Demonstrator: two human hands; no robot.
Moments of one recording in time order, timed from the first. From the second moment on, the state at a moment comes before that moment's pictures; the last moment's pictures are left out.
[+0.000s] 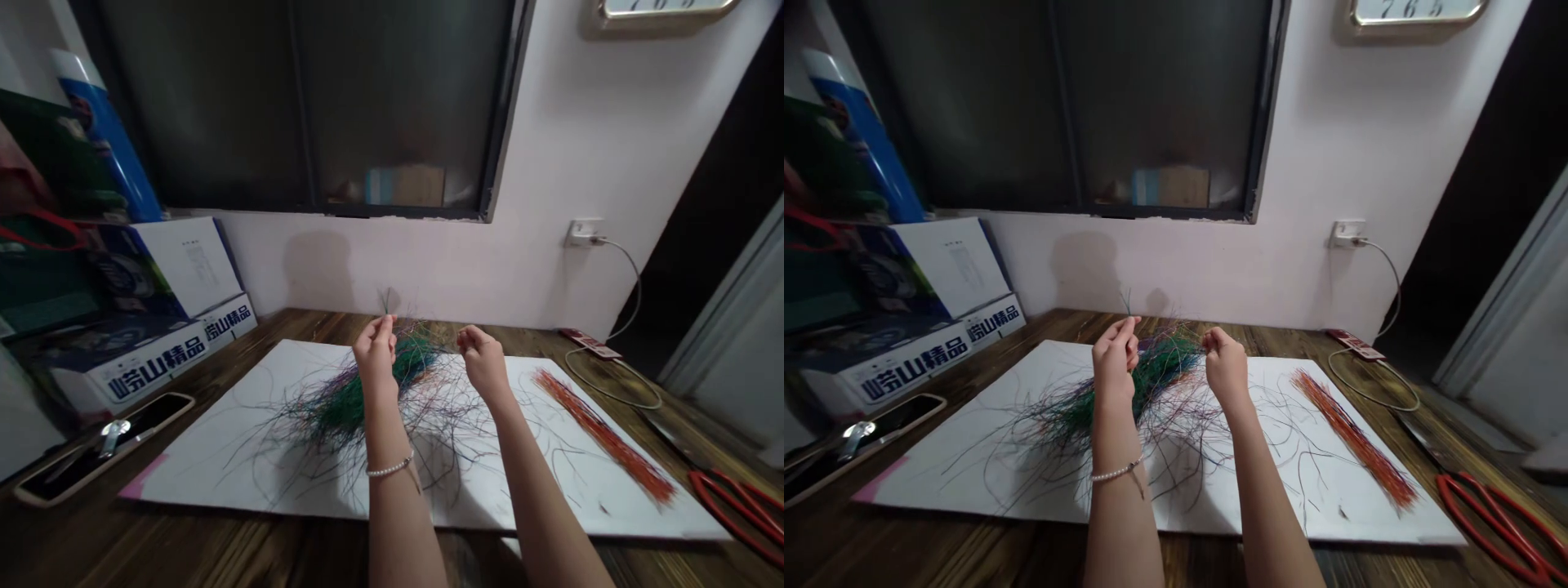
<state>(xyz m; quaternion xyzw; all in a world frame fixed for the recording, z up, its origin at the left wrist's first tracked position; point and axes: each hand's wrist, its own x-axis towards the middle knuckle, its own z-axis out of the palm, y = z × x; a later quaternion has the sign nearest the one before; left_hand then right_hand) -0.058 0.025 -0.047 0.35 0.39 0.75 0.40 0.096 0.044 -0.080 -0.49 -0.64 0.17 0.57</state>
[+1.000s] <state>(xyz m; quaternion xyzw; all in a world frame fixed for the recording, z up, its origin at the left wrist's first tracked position) -0.059 -0.010 -0.021 0.62 0.47 0.58 0.25 0.097 -0.010 -0.029 -0.36 -0.72 0.13 0.58</state>
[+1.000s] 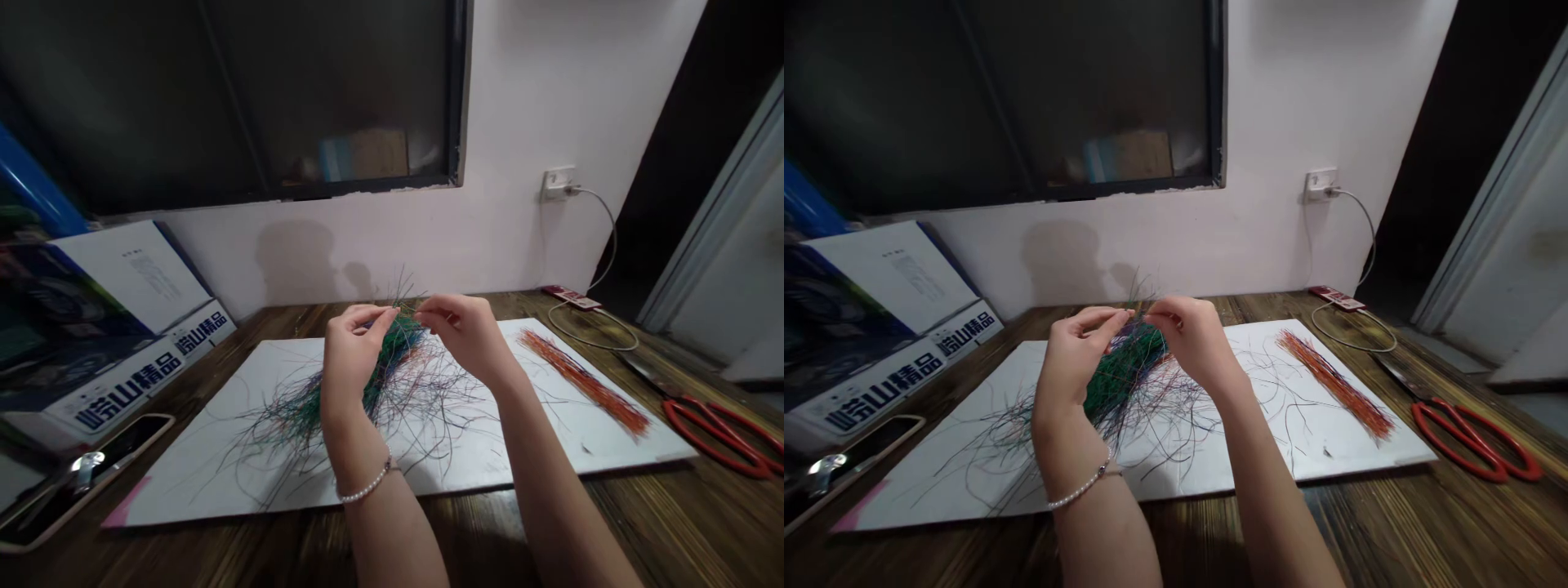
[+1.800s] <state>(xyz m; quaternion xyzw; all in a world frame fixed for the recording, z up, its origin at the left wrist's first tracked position) -0.063 -0.019 -0.016 0.65 0.47 0.56 0.21 0.084 -0.009 -0.031 -0.36 -0.67 0.14 0.64</state>
